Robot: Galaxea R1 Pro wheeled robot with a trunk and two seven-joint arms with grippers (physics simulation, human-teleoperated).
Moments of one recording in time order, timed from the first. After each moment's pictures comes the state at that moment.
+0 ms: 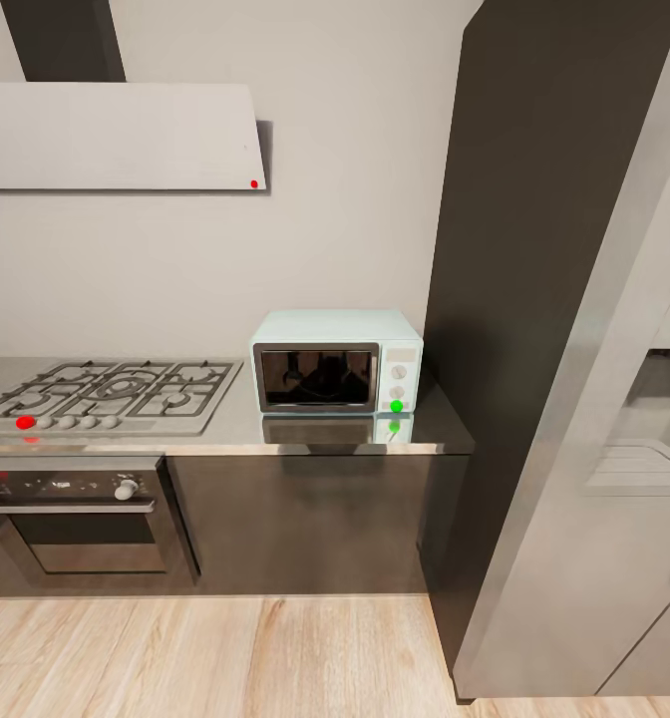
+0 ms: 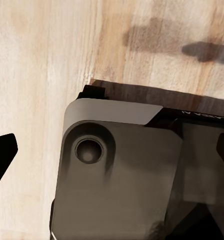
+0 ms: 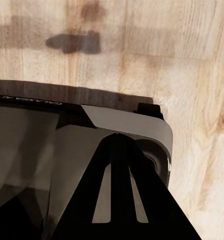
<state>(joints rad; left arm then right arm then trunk) -0.23 -0.03 -0.38 -0.01 0.54 0.02 0.06 -0.23 0.01 0.02 0.03 0.06 -0.08 0.11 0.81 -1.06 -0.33</state>
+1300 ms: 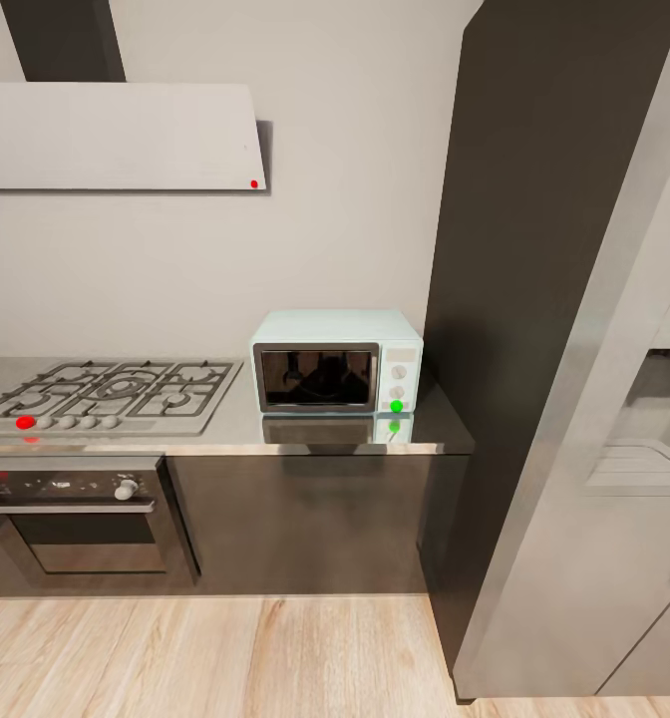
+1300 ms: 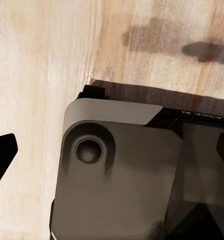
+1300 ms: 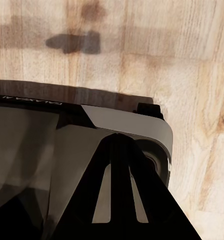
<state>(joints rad) -0.23 -0.03 -0.38 -0.01 0.54 0.02 0.06 -0.23 0.01 0.02 0.03 0.06 -0.08 0.11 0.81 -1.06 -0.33</state>
